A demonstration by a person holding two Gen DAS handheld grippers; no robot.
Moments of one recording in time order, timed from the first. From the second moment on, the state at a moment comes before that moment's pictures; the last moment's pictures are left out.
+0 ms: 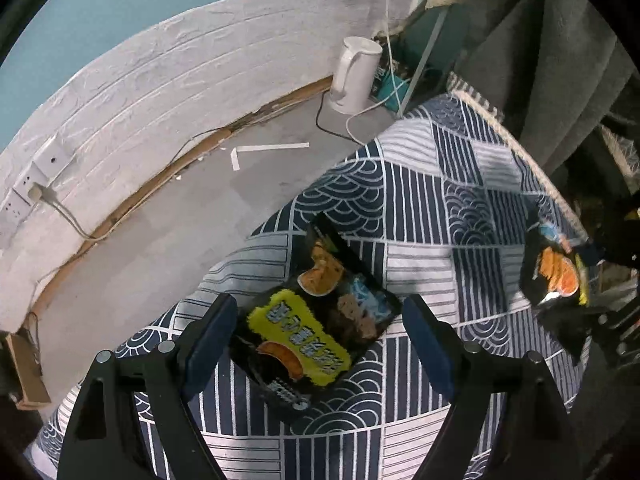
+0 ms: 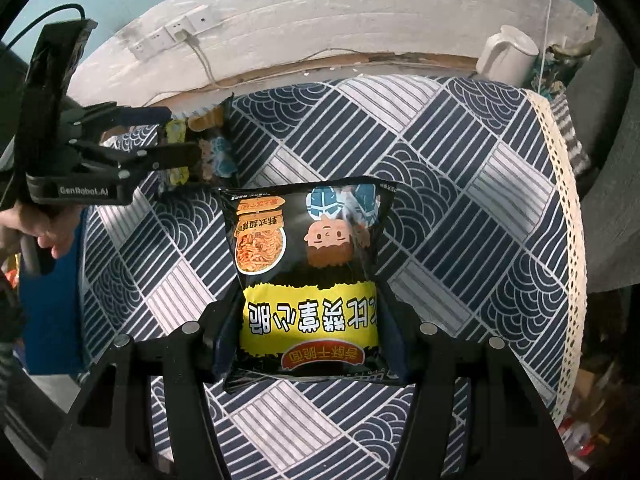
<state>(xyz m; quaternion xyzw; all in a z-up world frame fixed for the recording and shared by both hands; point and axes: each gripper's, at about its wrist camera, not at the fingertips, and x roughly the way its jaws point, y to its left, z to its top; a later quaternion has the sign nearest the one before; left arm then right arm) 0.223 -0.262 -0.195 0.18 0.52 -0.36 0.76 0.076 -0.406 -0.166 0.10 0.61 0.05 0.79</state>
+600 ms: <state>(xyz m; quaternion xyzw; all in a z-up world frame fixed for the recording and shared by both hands) 0.167 -0.242 -0.208 0.17 0.56 -0.31 0.75 0.060 -0.417 -0.167 0.12 0.61 0.03 0.79</state>
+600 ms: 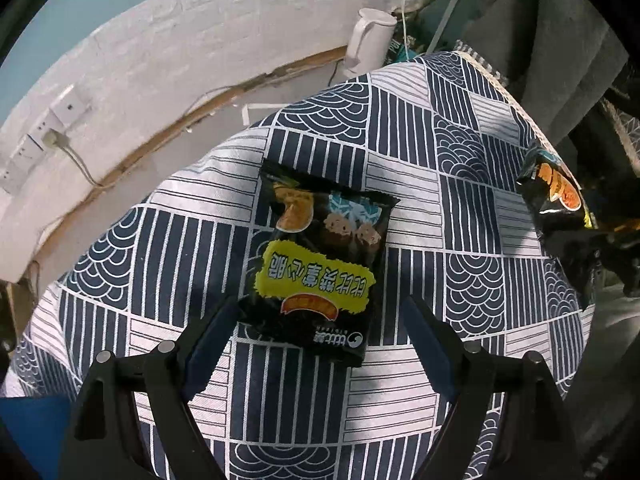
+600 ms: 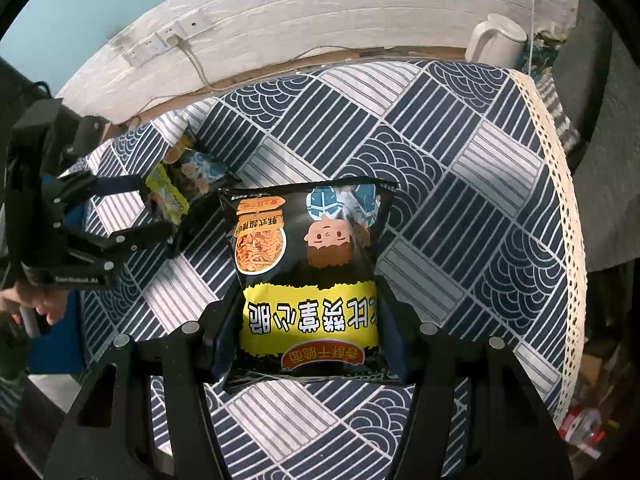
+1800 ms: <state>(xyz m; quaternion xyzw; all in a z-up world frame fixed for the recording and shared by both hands) 0.152 -0.243 -0.202 0.18 0.54 -0.24 0.79 0.052 -0.410 -0.143 0.12 0.58 0.03 0.80</state>
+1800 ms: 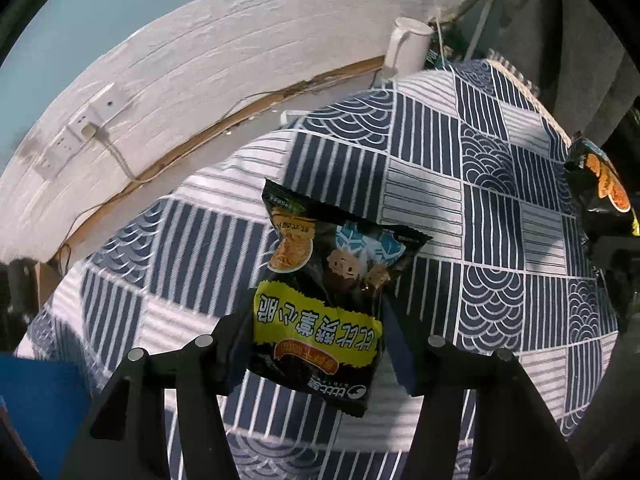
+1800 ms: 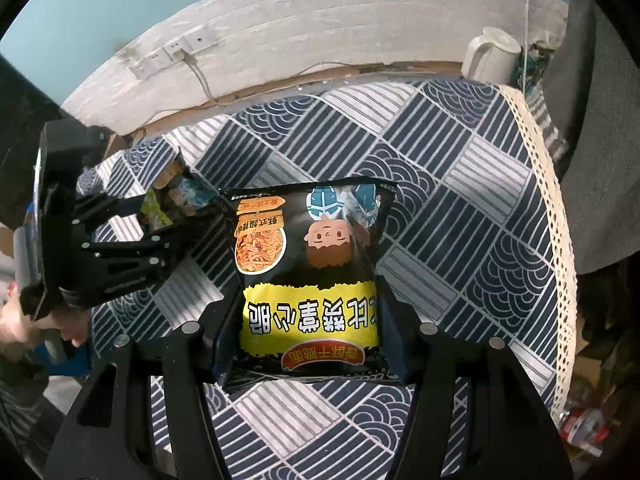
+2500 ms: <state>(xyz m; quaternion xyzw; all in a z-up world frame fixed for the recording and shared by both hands) 0.095 -0.129 -0.088 0.11 0.51 -0.19 0.83 0.047 -0.329 -0.064 0.07 0.53 0.09 0.84</state>
